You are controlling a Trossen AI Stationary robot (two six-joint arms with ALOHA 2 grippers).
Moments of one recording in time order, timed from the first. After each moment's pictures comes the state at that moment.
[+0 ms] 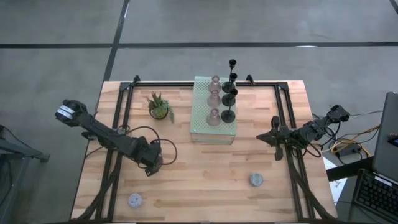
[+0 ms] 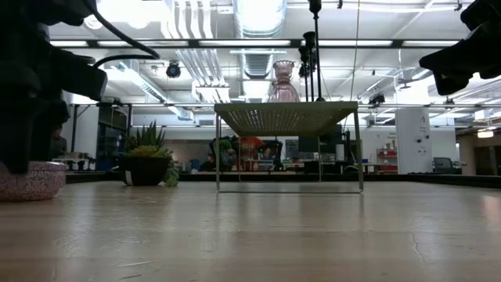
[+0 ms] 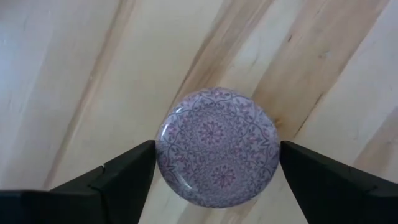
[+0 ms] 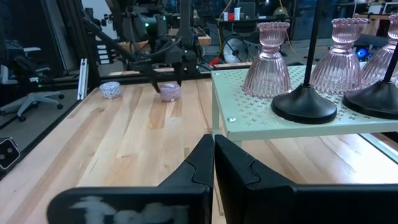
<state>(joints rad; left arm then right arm) -0.46 1.31 0.71 -0.83 -0.11 -0.94 0.54 0.02 0.13 -0.26 0.58 0.17</state>
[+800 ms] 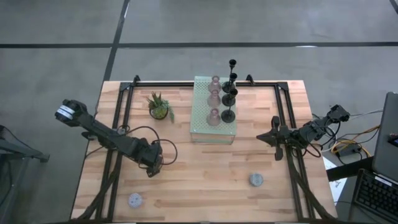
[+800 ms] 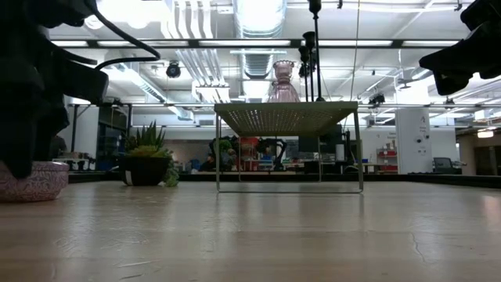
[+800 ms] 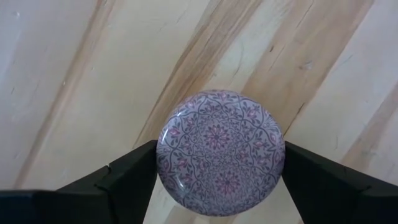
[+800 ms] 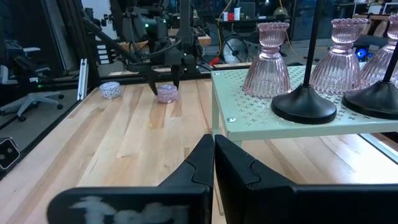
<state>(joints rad) -0.46 1.31 0.68 -0.74 -0.10 -0.97 0.54 0.02 0.13 -0.26 0.58 0.17</state>
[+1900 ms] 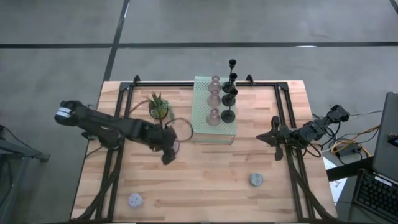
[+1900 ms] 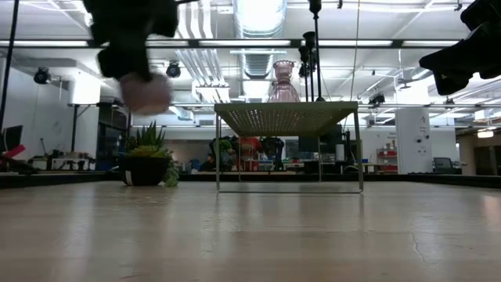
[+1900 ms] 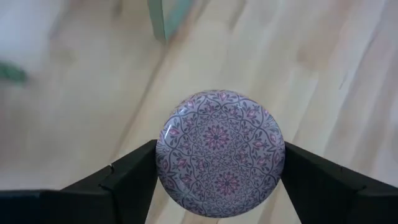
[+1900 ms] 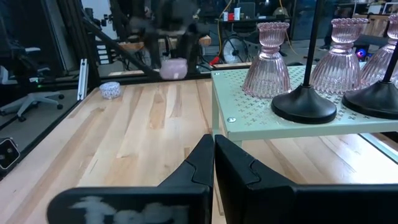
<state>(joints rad) -0.22 1.31 1.03 -0.80 -0.12 -0.70 0.54 0.02 0.13 -0.26 0.58 0.17</state>
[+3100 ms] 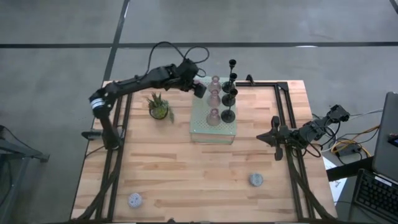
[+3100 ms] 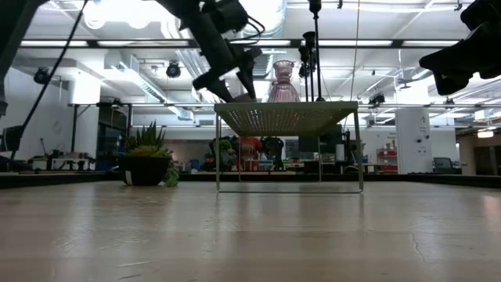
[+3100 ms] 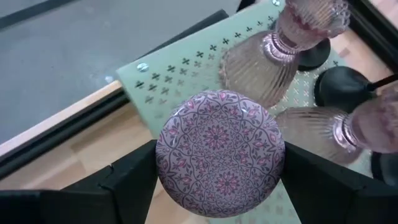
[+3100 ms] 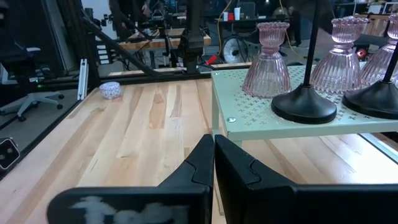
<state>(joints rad) 0.45 1.74 1.64 -0.72 -0.14 -0.46 0.54 0.02 0.13 -0.26 0.58 0.18</state>
